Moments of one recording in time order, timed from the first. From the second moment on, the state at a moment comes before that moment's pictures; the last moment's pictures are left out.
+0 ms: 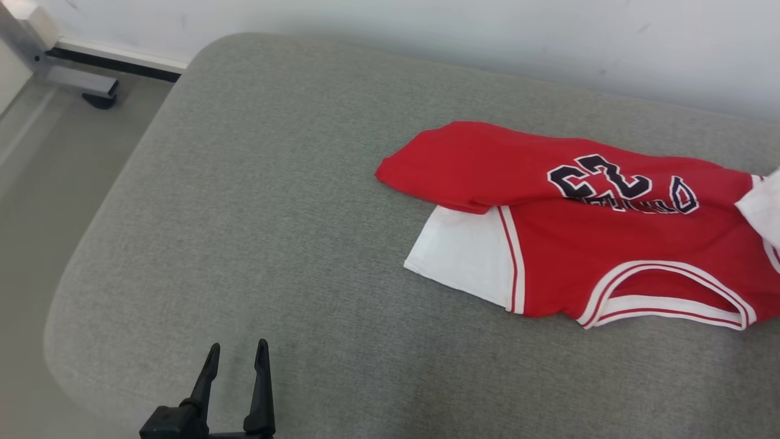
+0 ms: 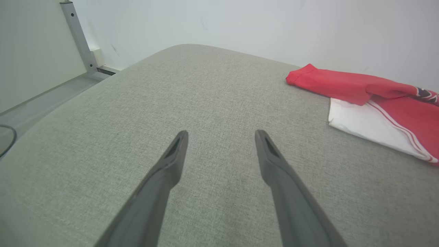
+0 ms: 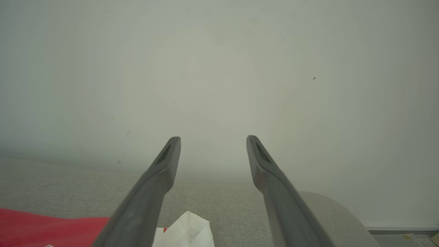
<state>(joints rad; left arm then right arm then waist) -0.04 0.05 -0.12 0.23 -0.28 -0.04 -0.26 -0.77 -0.49 -0.44 0.85 -0.19 0.13 -0.26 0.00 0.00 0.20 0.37</state>
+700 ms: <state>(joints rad) -0.04 0.05 -0.12 0.27 -0.28 -0.05 -0.26 -0.35 -0.22 0.12 0.60 0.15 0.13 -0.26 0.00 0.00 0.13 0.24</state>
